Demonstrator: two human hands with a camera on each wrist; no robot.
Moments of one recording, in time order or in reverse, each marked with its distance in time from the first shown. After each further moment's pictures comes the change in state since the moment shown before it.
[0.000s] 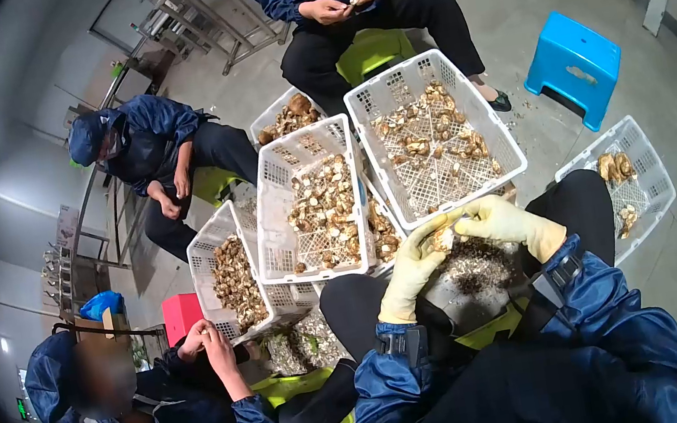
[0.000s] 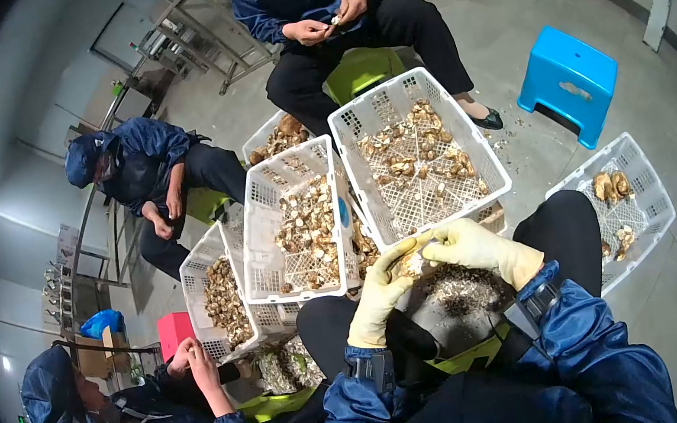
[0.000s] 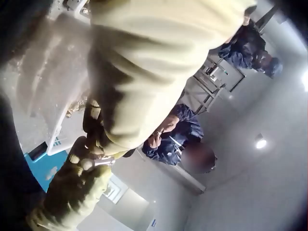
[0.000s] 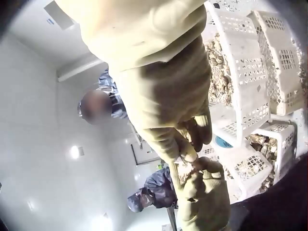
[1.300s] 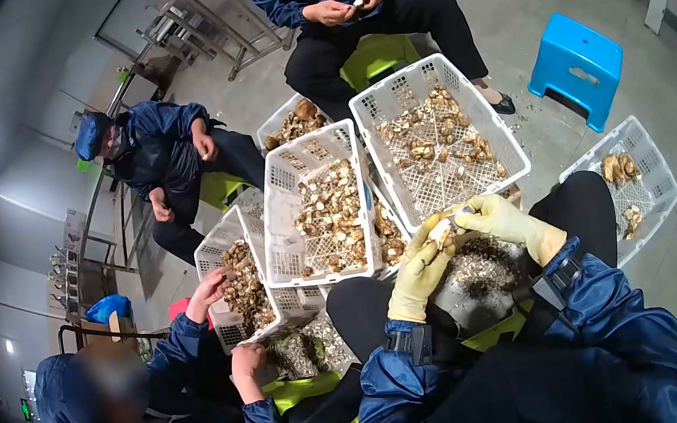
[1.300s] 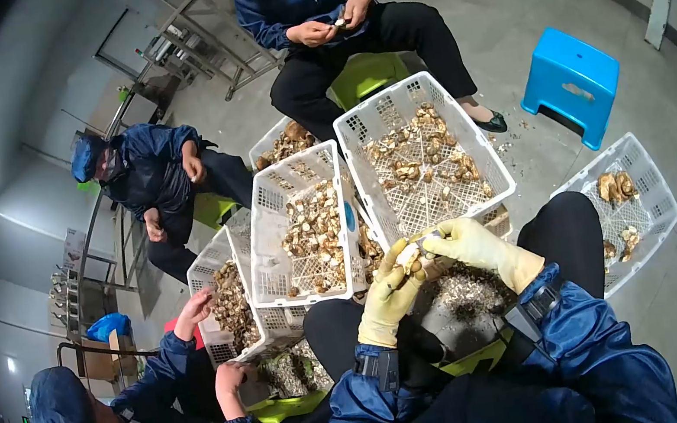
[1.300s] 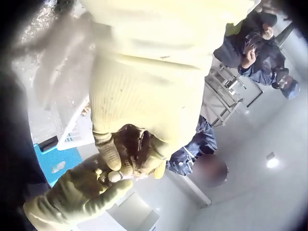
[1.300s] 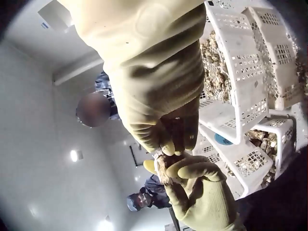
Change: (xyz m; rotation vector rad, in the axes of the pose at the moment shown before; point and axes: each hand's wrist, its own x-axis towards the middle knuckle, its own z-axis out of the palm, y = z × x) left_hand -0.002 -0.020 -0.005 0.042 0.062 0.143; right_hand 0.013 0.016 0.002 0.231 0.111 -0.007
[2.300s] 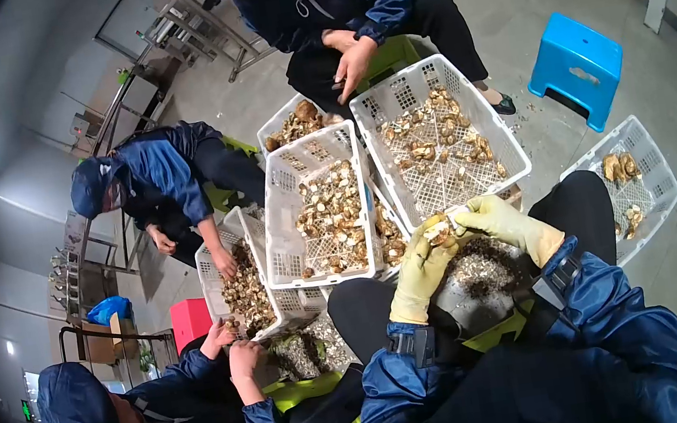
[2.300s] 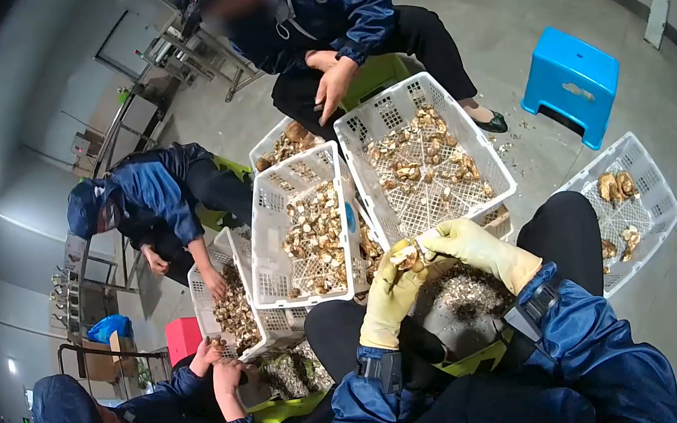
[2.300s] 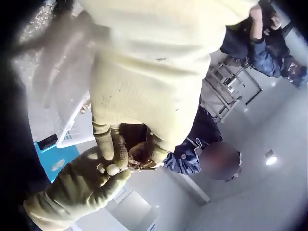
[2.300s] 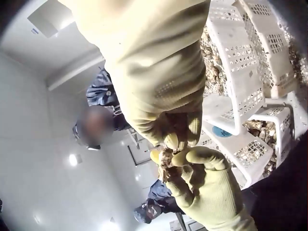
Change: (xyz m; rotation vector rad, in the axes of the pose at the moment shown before) left_hand 0.006 0.011 0.010 -0.230 0.092 -0.078; right_hand 0.006 -0.002 0.002 0.010 0.041 0.098
